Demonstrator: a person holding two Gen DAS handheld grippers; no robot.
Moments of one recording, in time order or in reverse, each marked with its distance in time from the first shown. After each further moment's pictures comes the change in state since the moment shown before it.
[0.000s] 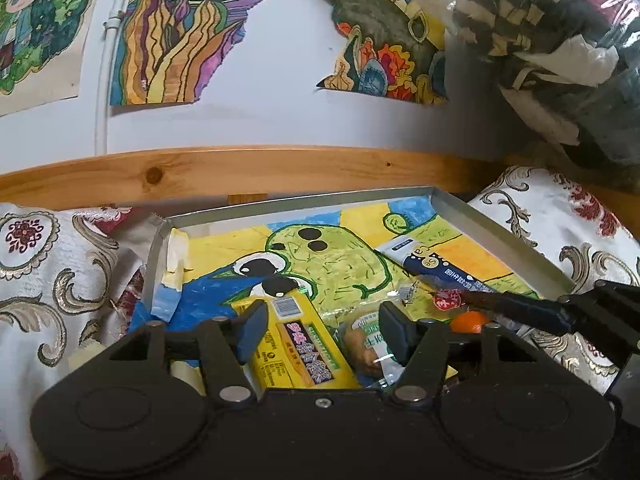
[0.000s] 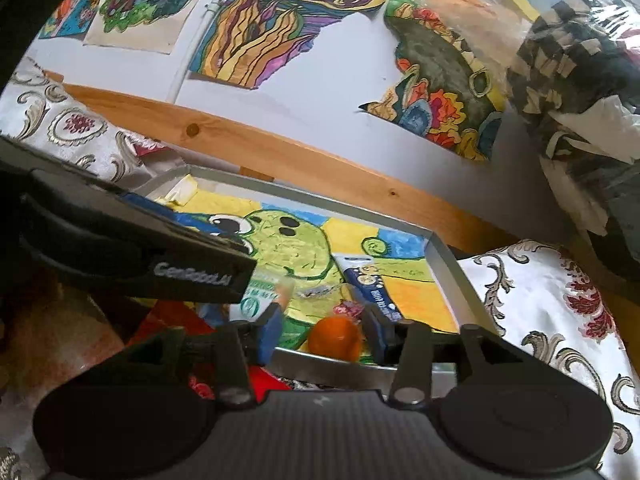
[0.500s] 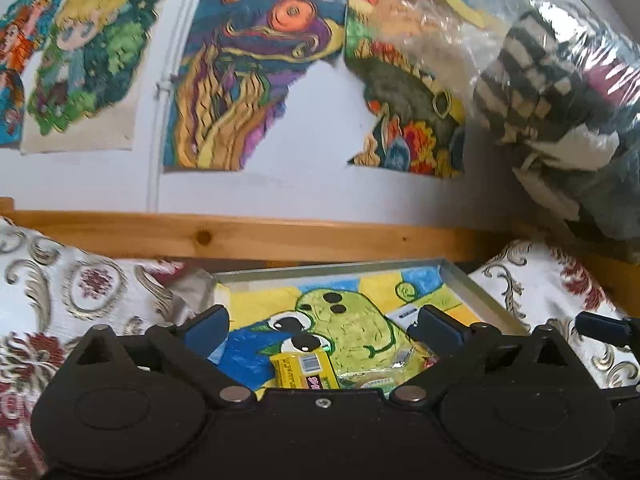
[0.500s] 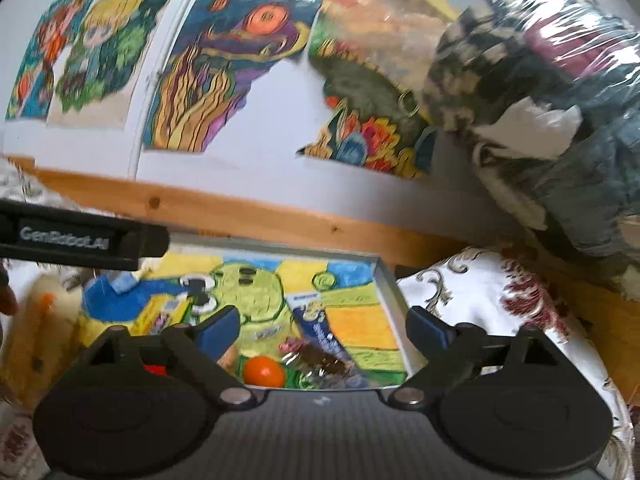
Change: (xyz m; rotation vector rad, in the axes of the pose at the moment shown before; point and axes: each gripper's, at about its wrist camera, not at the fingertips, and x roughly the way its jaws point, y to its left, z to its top) left arm -0.074 -0.001 0.039 -0.064 -0.122 0.082; right arm -0.054 -0.059 0.026 0.174 -0.067 -0.021
